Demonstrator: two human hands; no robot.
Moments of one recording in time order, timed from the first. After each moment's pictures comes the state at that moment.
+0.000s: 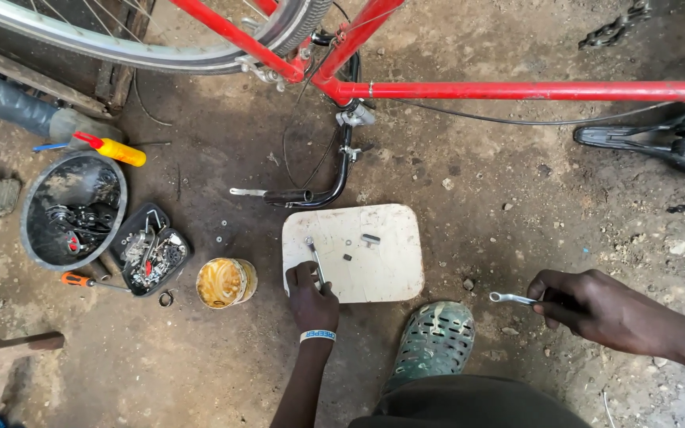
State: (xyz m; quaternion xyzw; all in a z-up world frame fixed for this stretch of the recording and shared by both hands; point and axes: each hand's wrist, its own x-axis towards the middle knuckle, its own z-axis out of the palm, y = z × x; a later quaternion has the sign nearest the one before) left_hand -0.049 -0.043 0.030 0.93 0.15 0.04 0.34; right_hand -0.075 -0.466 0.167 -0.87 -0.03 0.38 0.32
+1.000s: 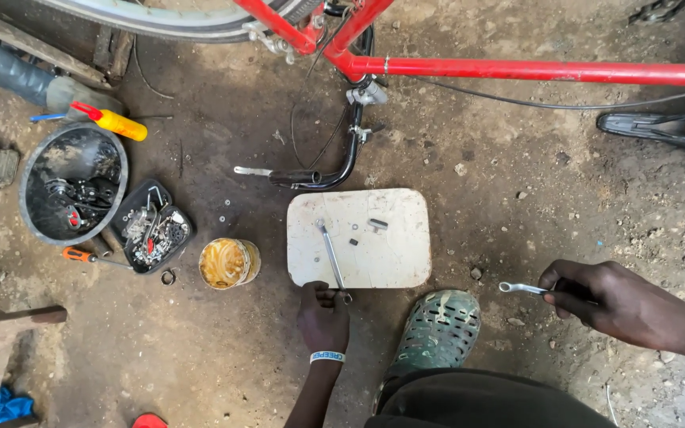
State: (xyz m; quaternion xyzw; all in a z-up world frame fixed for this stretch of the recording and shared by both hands) left_hand -0.100 -0.055 0.054 0.87 0.27 0.01 0.41; right_hand -0.069 -0.464 0.168 -0.87 0.01 0.40 0.29
